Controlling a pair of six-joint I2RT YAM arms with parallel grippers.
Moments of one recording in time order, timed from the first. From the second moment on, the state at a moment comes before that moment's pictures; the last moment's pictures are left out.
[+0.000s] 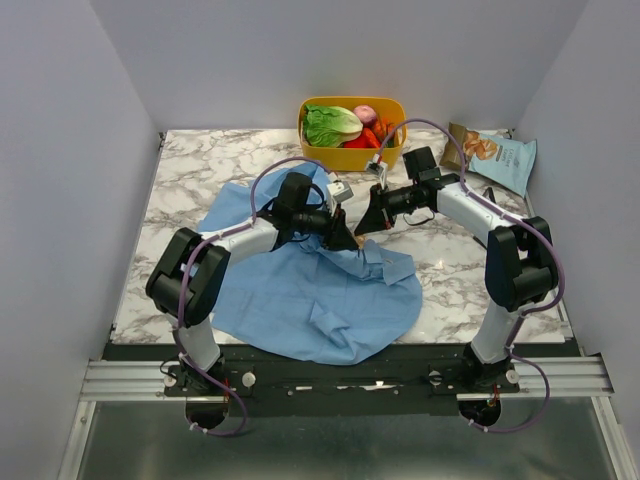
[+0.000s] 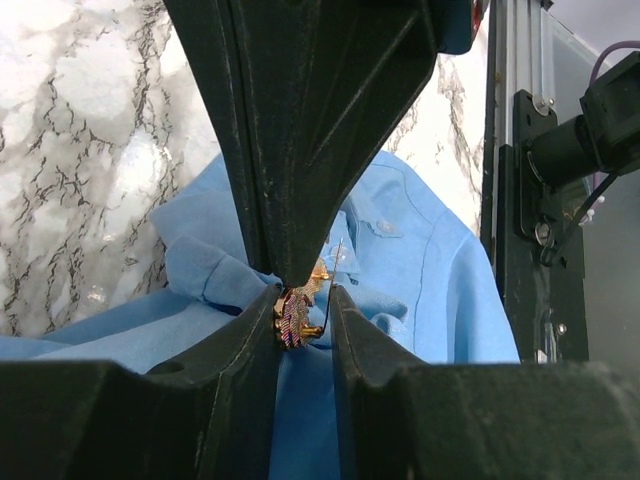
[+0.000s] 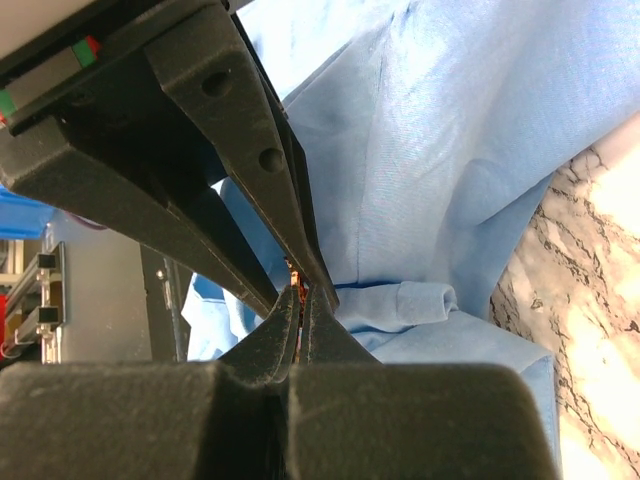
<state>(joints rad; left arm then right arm) -0.55 1.77 1.06 0.18 0.93 -0.08 0.32 1.82 1.34 -0.50 -1.08 -0.19</state>
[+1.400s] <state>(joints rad) -0.53 1.77 0.98 0.41 1.02 -0.30 0.32 1.81 1.33 -0.45 -1.12 -0.16</state>
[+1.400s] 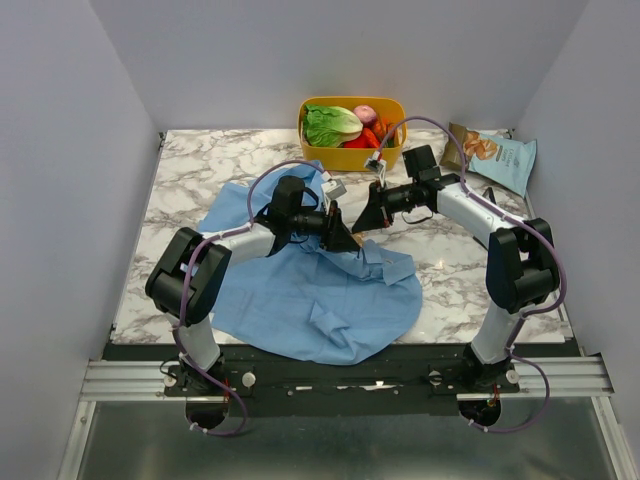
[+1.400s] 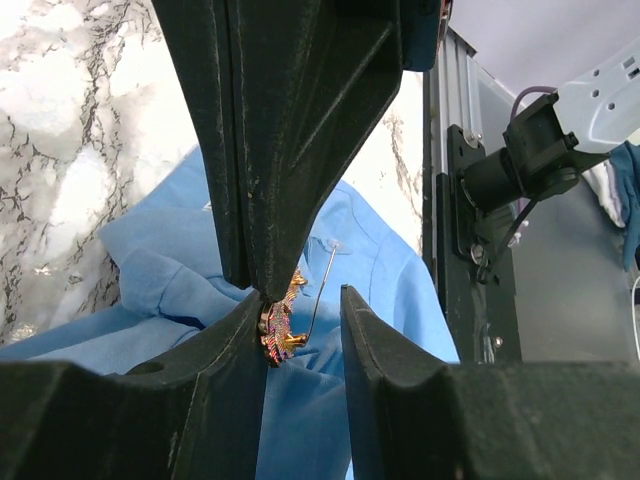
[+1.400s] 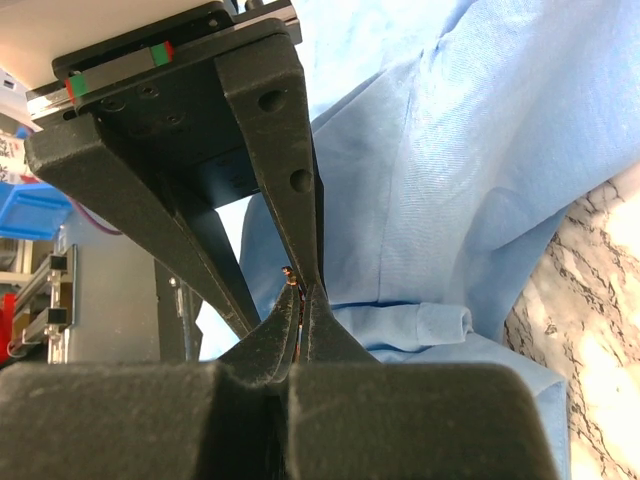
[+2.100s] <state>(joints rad) -0.52 1.77 0.97 0.46 0.99 -0.34 0.32 1.81 1.33 -0.43 -1.13 -0.15</state>
